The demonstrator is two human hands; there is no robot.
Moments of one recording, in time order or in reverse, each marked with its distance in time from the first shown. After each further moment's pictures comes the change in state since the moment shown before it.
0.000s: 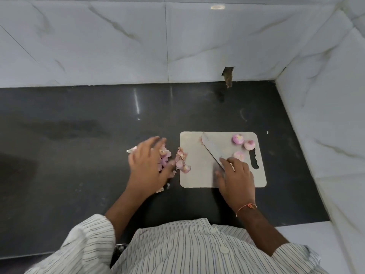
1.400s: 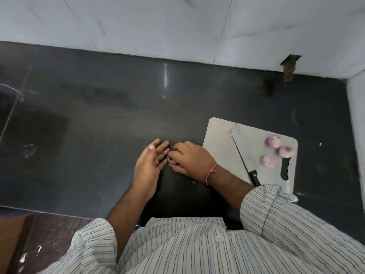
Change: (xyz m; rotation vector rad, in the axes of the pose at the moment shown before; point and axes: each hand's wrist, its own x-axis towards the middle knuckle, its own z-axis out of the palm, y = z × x) left_hand -0.025 -0.049 -0.010 -1.419 0.166 -0.932; right_hand 0.084 -0.172 0.081 0.264 -0.204 -0.930
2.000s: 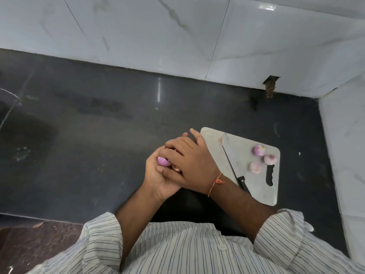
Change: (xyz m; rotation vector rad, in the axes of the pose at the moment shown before) left_hand -0.043 0.031 0.053 -0.645 -0.487 -0.364; right_hand 0.001 -0.052 -0.107 -0.004 0.242 0.004
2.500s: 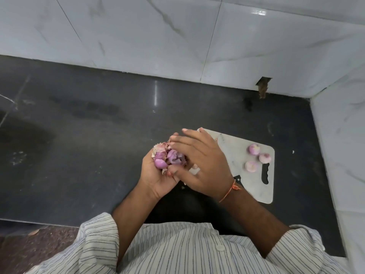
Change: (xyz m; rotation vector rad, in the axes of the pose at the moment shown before) left_hand 0.002 0.002 0.001 0.059 0.042 0.054; right_hand -0.019 0.003 -0.037 0.156 0.213 0.083
